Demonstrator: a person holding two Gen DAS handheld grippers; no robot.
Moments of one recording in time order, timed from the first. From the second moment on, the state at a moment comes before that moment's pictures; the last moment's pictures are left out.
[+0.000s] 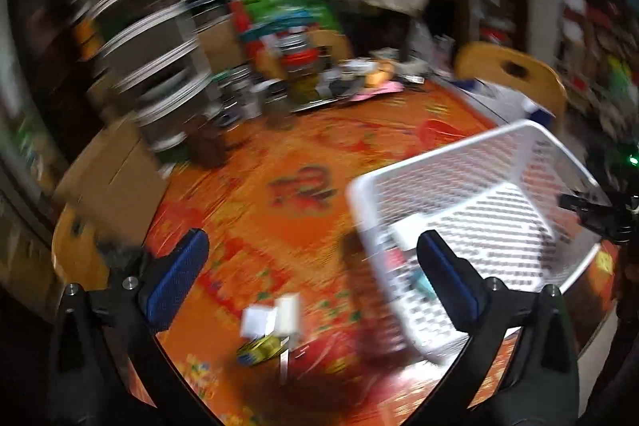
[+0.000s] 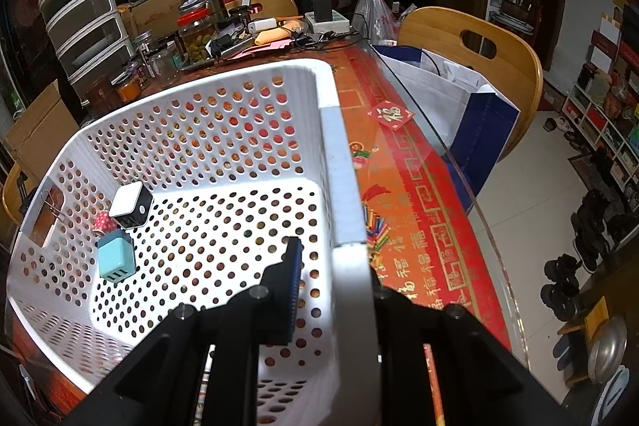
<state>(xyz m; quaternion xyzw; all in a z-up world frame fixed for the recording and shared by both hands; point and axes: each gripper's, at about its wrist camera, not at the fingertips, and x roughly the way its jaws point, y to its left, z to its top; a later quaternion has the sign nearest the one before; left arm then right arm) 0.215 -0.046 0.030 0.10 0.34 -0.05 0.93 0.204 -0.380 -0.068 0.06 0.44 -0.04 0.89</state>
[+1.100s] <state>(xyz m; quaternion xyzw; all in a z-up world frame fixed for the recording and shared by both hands) 0.270 -0.007 -0.134 0.09 0.47 -0.04 0.88 0.203 -0.381 -0.068 0.06 0.45 -0.05 0.89</state>
